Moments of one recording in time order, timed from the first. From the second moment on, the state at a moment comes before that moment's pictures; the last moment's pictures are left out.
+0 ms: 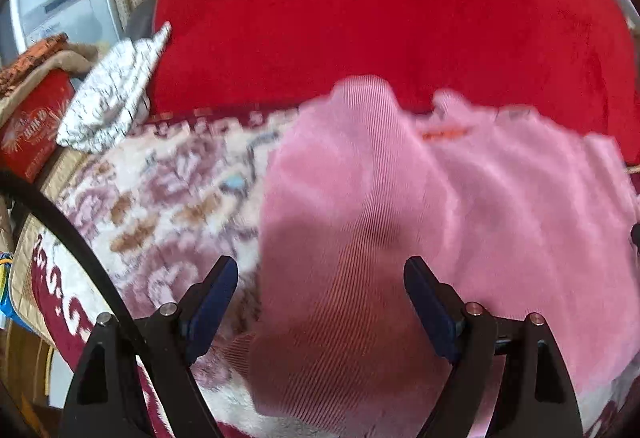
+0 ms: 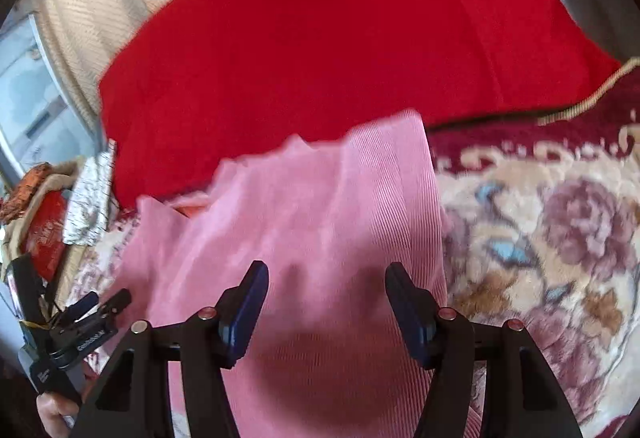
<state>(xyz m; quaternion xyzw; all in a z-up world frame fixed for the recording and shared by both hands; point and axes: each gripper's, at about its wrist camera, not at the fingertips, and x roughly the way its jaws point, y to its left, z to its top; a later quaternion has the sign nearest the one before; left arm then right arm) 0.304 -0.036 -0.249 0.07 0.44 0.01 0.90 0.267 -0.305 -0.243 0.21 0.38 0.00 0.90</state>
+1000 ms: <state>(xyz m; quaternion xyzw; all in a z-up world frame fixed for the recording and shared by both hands) 0.286 -0.047 -0.219 0.06 0.35 0.01 0.93 0.247 -0.307 -0.233 0.18 0.33 -0.01 0.93</state>
